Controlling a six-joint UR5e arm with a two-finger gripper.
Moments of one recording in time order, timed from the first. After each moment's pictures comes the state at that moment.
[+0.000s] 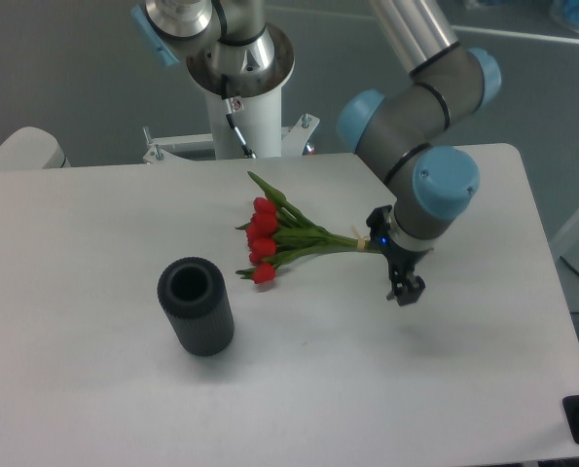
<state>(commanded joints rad) 2.68 -1.94 -1.75 -1.17 1.52 2.06</state>
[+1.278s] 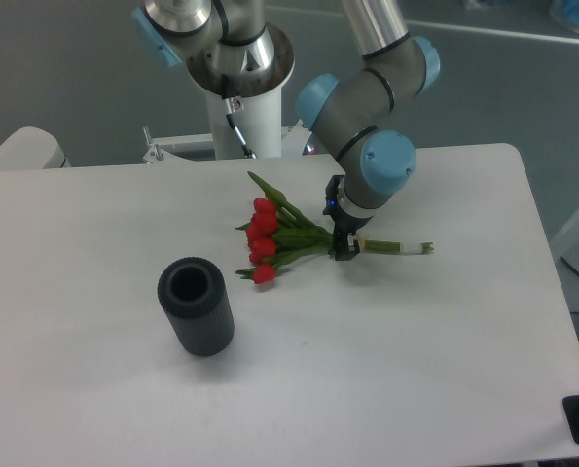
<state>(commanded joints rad) 2.68 -1.90 -1.99 -1.03 1.52 2.13</state>
